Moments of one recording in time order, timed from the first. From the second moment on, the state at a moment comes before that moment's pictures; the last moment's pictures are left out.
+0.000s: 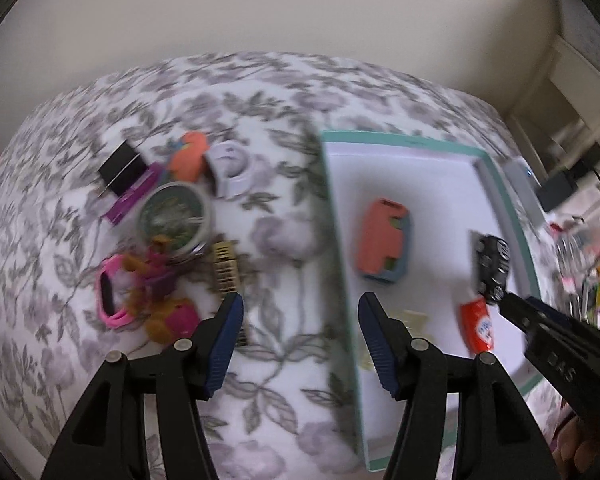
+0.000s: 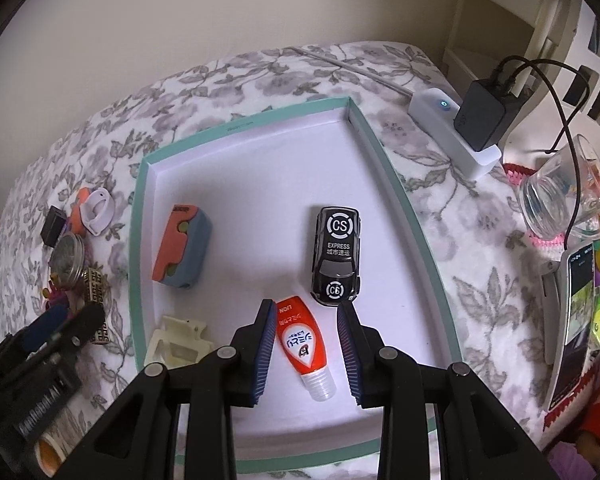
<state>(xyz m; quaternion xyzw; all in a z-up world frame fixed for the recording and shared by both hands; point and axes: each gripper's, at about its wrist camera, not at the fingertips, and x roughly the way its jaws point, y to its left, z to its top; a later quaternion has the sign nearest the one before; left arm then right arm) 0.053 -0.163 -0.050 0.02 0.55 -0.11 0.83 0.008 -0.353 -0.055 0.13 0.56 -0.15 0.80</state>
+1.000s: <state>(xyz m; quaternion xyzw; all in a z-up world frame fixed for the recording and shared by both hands) 0.091 -0.006 -0.037 -0.10 0.54 0.06 0.83 0.027 -0.295 -0.053 0.11 0.54 -0.09 0.83</state>
